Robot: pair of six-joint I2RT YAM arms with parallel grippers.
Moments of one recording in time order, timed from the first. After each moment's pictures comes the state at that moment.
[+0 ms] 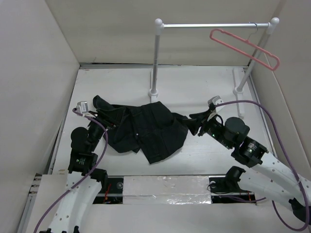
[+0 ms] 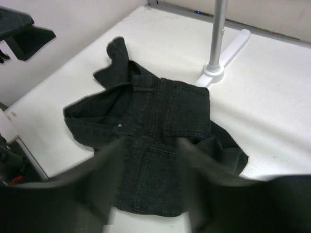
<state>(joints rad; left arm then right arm) -0.17 0.44 0.45 0.09 0.23 -0.82 0.84 0.69 0.74 -0.11 0.12 0.22</state>
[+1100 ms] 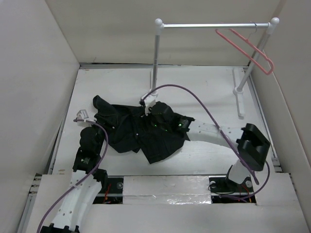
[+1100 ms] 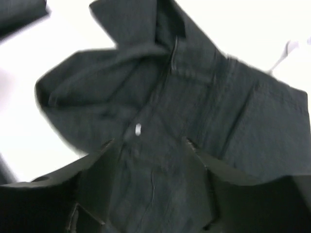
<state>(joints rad) -0.17 0.46 0.33 -0.05 -0.06 -0.88 1.02 1.59 1.14 0.01 0.14 0.17</state>
